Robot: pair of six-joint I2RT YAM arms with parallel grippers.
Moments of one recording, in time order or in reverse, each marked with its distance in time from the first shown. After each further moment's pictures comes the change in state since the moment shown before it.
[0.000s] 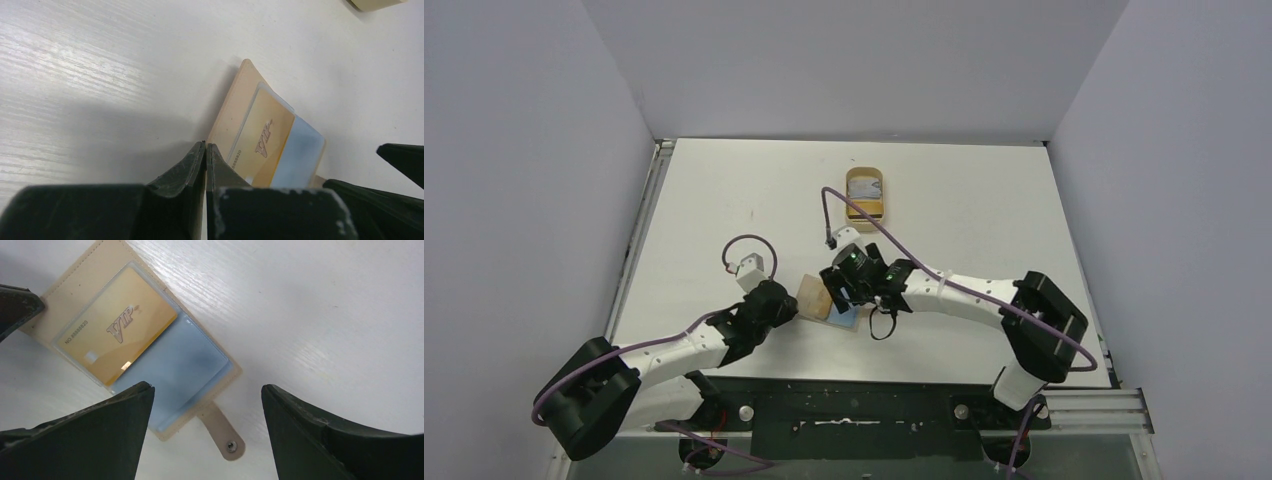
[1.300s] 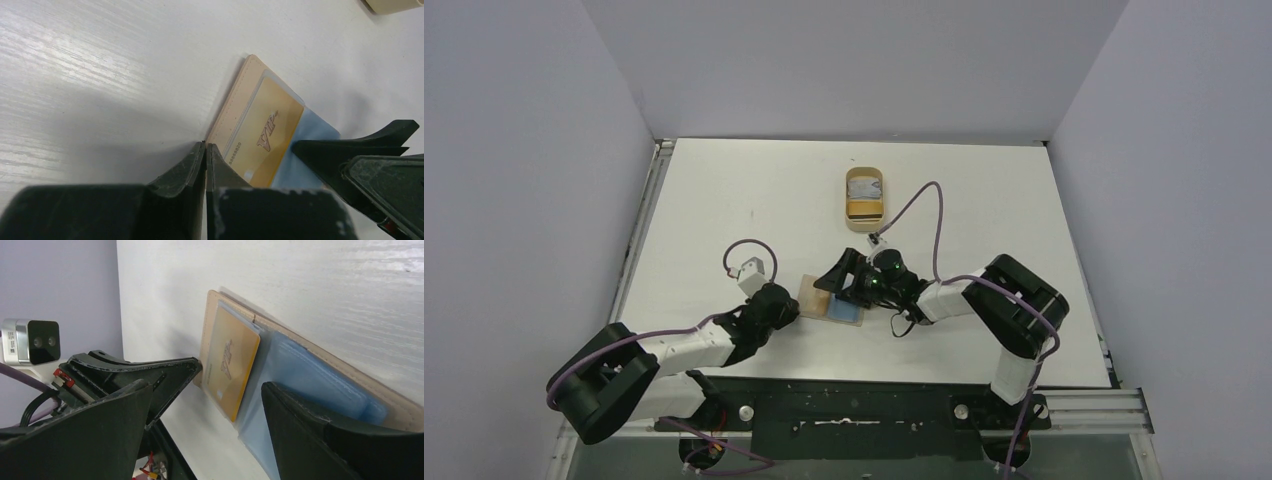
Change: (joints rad) left arm 0.000 0.096 -0.033 0.114 -0.006 -0.048; right arm -0.200 0.102 -0.387 0.959 -0.537 0.779
